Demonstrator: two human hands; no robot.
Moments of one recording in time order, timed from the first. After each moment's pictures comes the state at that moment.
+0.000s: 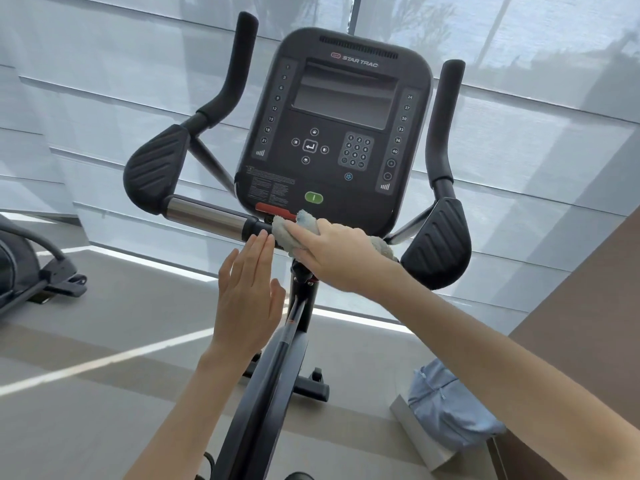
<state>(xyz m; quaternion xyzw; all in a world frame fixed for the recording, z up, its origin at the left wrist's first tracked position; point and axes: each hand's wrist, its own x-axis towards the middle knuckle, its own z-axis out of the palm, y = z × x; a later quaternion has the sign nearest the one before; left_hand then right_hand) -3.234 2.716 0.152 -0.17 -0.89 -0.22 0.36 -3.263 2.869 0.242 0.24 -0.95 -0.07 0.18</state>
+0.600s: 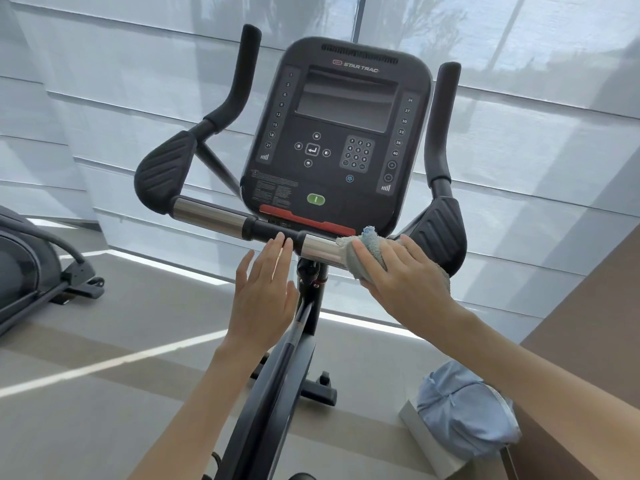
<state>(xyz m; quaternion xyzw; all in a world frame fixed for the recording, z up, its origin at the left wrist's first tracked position) -3.229 2.735 0.152 -0.17 -0.92 -0.14 0.33 -3.209 2.957 0.215 0.23 -0.86 -0.25 0.38</state>
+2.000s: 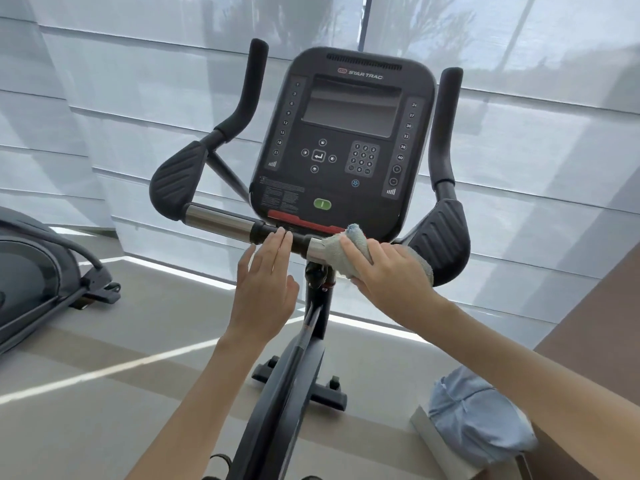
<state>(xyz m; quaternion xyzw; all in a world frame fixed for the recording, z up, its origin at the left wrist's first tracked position) -3.228 2.728 0.172 -0.17 -0.92 -0.16 0.32 -3.222 2.939 0.214 0.24 -0.87 -0.19 0.38</state>
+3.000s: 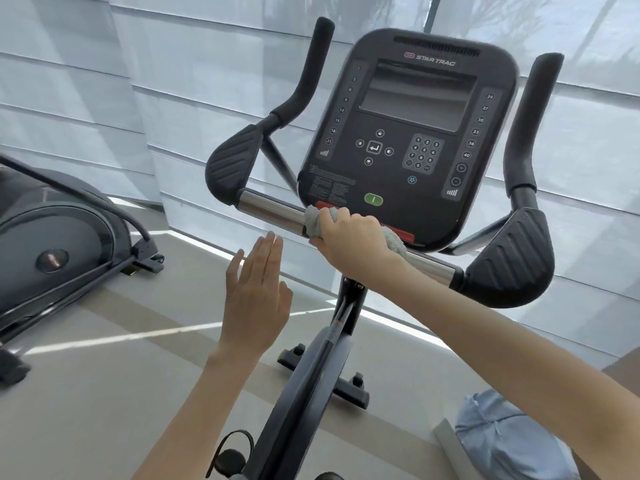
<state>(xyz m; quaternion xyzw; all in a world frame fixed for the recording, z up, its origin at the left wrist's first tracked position) -3.218 2.665 0.149 -0.07 -0.93 -0.15 0.34 -3.293 2.811 0.226 0.23 -0.92 -0.16 0.26</state>
